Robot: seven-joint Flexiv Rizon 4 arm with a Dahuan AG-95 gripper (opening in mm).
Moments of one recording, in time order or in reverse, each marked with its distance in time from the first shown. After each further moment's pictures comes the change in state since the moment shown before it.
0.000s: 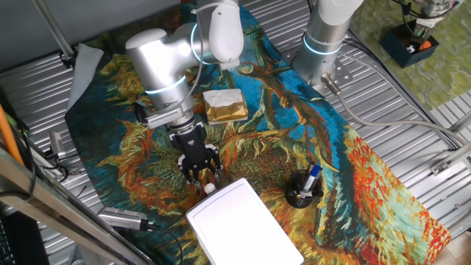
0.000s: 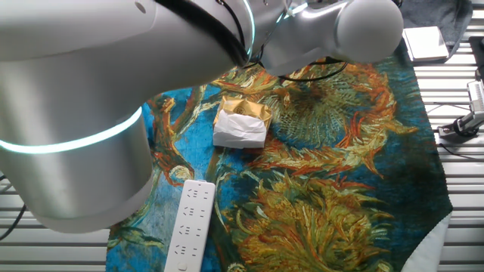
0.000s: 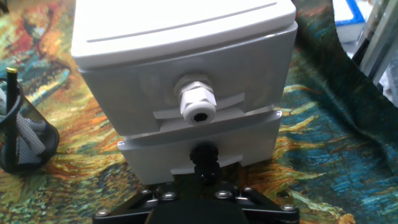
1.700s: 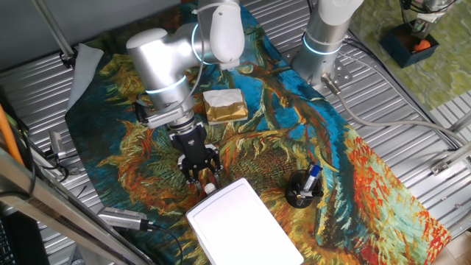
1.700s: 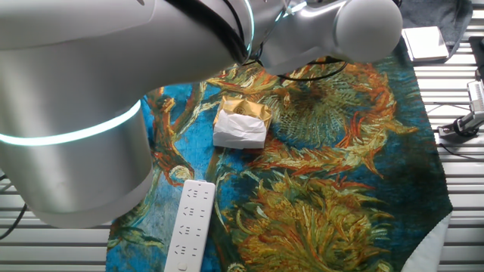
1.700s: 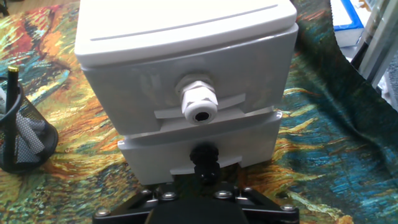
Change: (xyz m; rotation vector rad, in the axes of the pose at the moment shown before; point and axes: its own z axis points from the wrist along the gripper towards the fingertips) arm 0.000 0.000 0.000 0.003 -0.008 -0.004
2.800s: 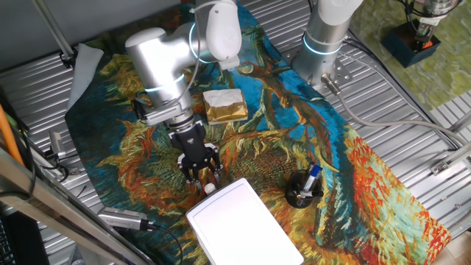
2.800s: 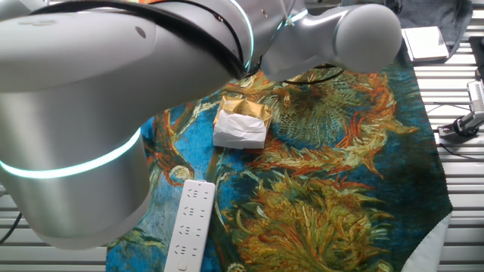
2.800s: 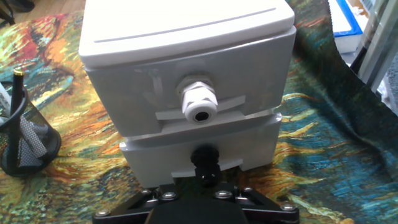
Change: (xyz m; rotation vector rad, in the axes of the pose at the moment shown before) arm 0.000 0.000 -0.001 -0.005 -0.042 -0.001
